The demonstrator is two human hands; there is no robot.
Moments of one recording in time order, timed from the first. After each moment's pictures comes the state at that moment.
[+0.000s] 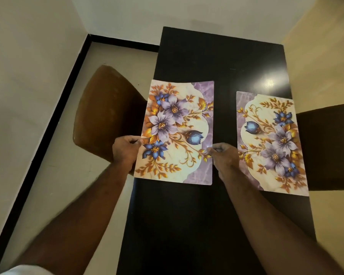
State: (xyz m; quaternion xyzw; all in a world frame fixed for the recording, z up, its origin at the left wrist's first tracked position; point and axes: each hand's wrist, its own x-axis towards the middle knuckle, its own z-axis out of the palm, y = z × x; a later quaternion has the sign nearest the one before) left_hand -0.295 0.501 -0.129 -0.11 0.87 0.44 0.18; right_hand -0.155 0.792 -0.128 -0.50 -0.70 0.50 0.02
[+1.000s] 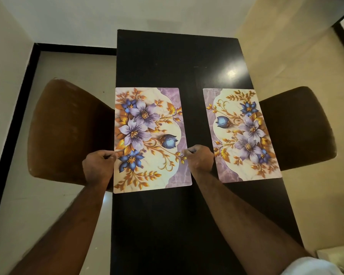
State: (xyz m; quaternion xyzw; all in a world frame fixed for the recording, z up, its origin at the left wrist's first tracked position) left_hand -0.305 0.507 -0.144 0.00 0.93 0.35 0.14; right_hand -0.162 0.789 -0.152 -0.51 -0.79 0.35 0.02
